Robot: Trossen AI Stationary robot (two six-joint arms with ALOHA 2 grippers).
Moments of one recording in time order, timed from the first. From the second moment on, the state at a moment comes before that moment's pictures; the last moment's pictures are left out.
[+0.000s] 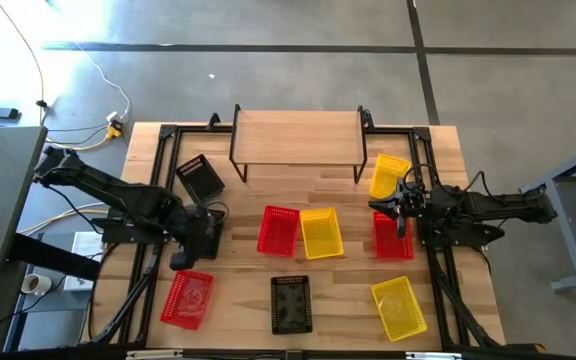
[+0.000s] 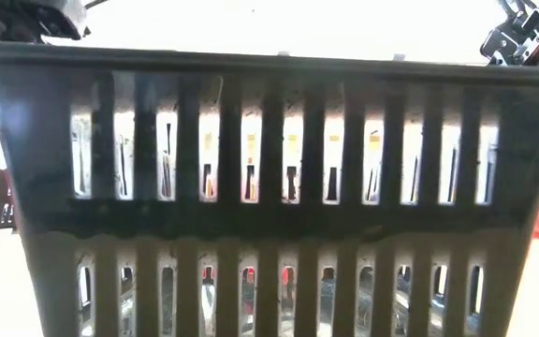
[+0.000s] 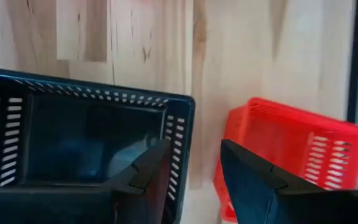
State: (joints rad) left arm -0.24 1.01 0.75 -0.95 0.12 -0.42; right arm 0.07 0.13 0.11 -0.15 0.18 0.34
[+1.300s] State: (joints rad) left arm -0.30 1.44 0.75 -0.91 0.09 -0.50; right arm 0.07 0.13 0.11 -0.15 0.18 0.34
